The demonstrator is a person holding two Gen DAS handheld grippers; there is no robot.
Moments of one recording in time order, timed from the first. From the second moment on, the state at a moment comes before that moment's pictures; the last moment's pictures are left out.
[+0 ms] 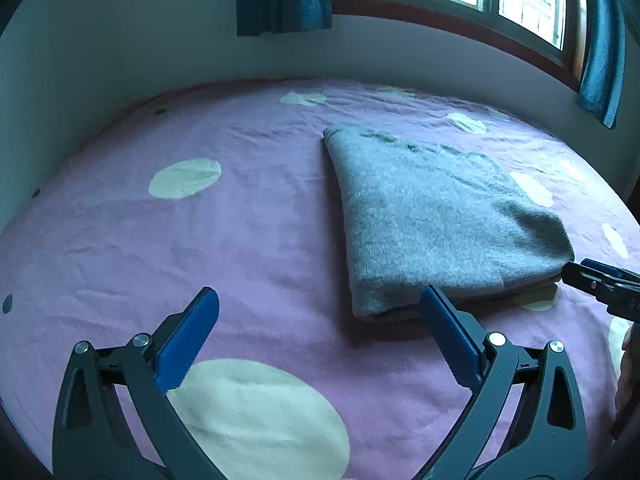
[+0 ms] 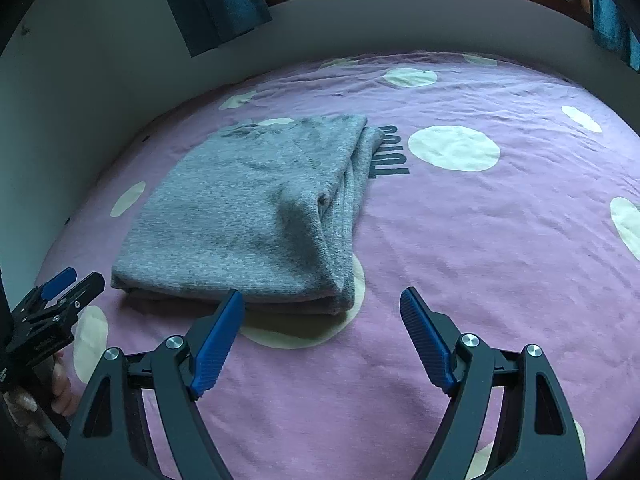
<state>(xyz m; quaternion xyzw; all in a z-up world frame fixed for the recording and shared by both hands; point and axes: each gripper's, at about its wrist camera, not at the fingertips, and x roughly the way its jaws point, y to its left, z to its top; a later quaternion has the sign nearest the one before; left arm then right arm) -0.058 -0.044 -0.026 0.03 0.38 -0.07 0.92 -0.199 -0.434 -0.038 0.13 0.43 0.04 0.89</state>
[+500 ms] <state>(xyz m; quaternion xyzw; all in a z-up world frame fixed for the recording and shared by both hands) -0.061 -0.048 -0.026 0.03 0.39 -0.07 0.92 -0.200 -0.429 -0.044 0.12 0.44 0.04 0.89</state>
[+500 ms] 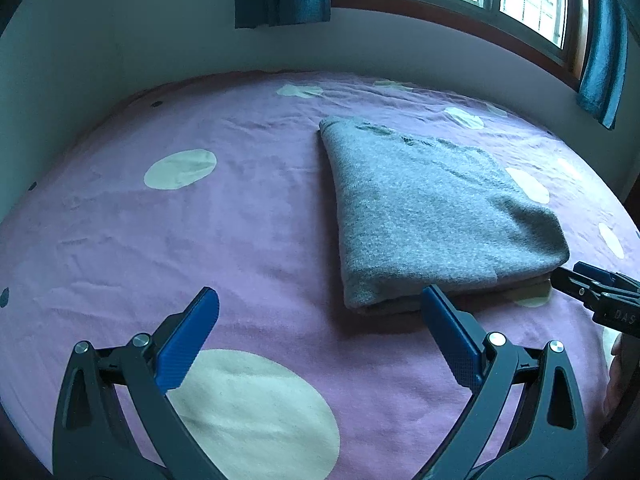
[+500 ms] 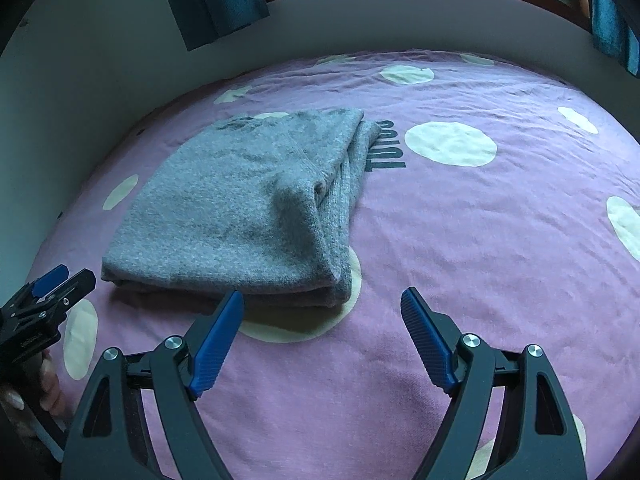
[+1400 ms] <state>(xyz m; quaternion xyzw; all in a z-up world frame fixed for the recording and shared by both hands) -0.032 0.005 -0.014 -0.02 0.38 -0.02 0.92 -0.201 -0.438 -0.039 0.12 0.43 0.04 0.89</state>
